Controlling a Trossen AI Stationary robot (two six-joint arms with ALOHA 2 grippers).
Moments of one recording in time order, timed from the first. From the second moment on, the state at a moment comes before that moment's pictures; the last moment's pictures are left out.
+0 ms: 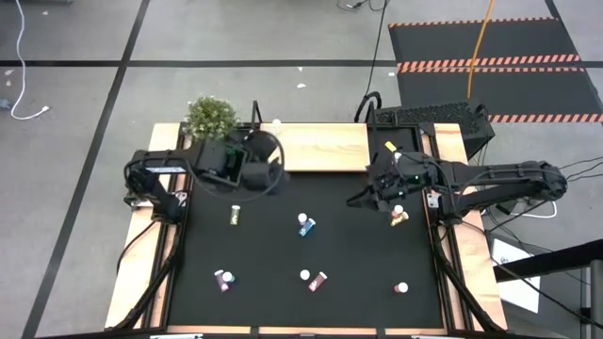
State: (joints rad) left arm -0.15 1.73 2.07 -1.57 -0.77 -0.87; right arm -0.02 0.96 0.74 -0.11 -0.24 0.48
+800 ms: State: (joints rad) left arm -0.04 1.34 0.96 -1.18 -0.18 -1.01; right arm 0.07 1.31 0.75 0.18 0.08 0.82
